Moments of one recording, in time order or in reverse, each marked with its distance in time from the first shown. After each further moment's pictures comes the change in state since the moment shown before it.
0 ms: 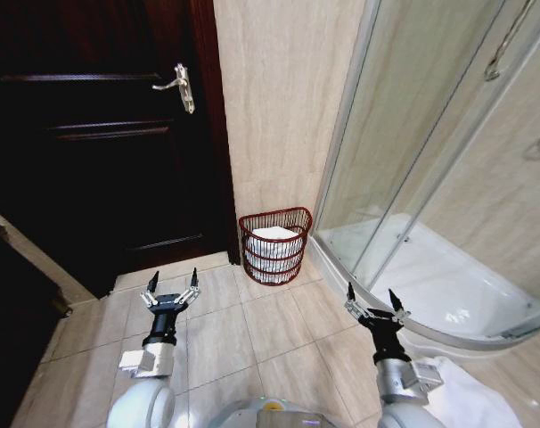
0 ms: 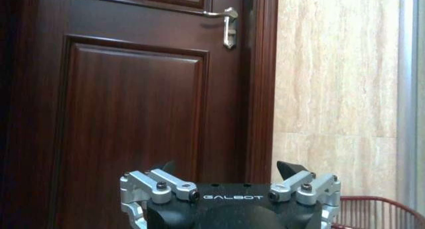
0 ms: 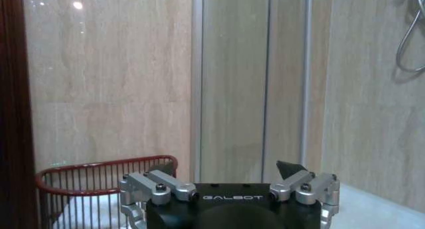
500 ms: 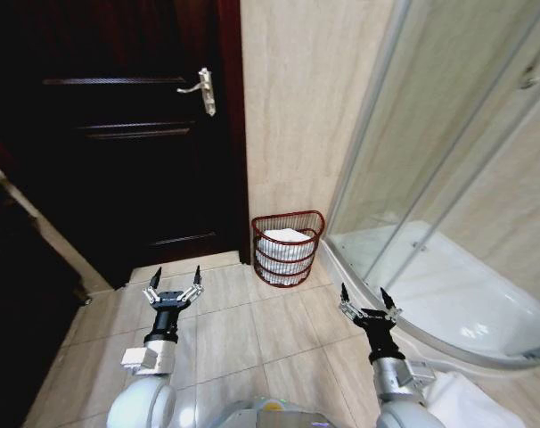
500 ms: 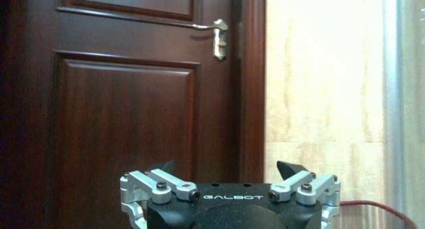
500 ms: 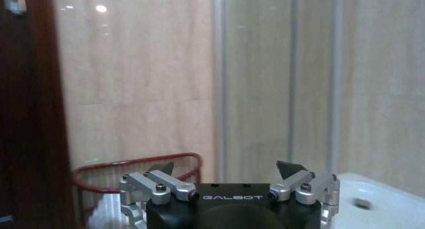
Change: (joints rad) left arm 0.024 0.031 0.026 -0.048 0.017 0.024 0.007; right arm -0.003 0.017 0.000 -0.024 0.029 0.010 -0.080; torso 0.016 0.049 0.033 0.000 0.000
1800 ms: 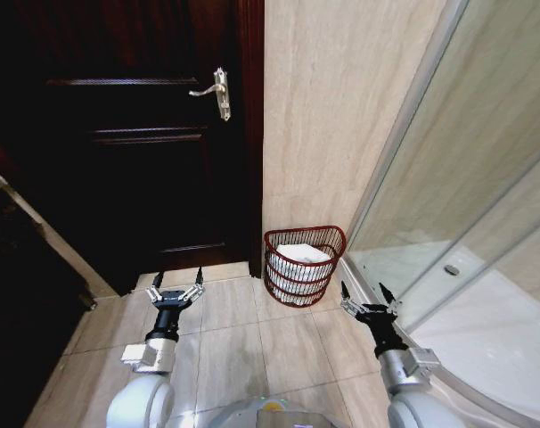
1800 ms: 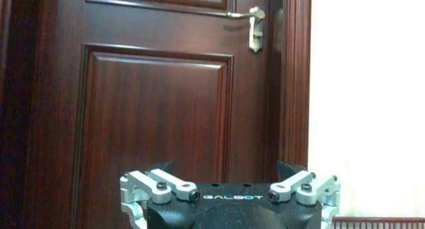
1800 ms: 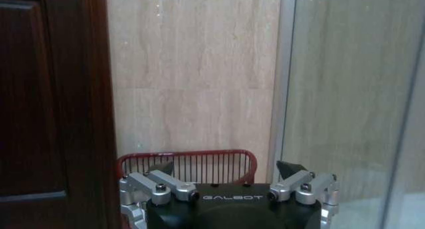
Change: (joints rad) left arm -0.019 0.007 -0.001 0.004 -0.028 0.024 0.027; right arm 0.025 0.040 0.082 0.029 -0.015 -0.145 -0.171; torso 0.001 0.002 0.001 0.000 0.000
